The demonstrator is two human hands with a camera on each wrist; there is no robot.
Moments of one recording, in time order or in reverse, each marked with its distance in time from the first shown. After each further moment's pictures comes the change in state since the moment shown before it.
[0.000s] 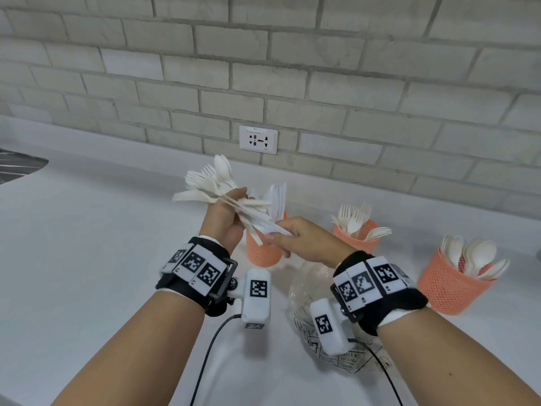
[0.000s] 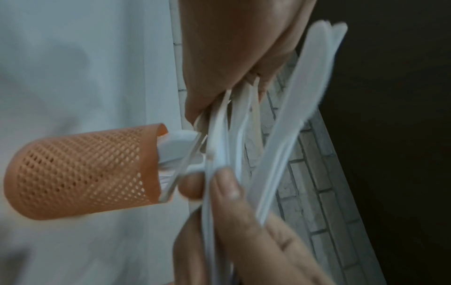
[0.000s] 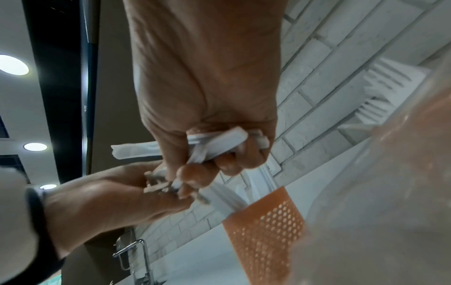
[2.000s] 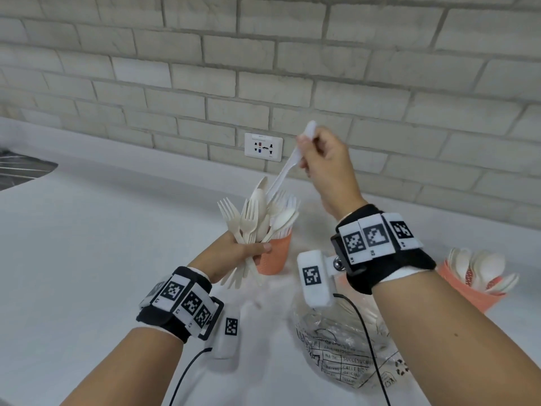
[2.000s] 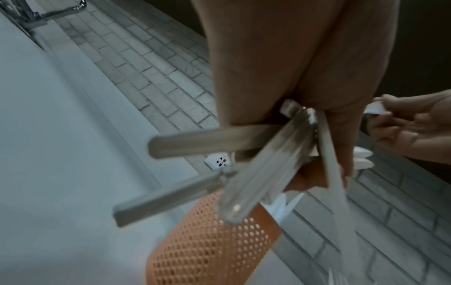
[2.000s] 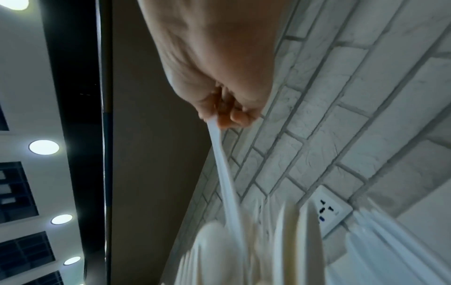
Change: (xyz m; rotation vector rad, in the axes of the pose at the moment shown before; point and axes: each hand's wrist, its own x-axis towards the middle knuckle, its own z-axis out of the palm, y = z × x) left_hand -0.027 -0.010 -0.041 0.864 -0.487 0.100; right_hand 0.035 -0.052 -0.057 0.384 0.729 -0.338
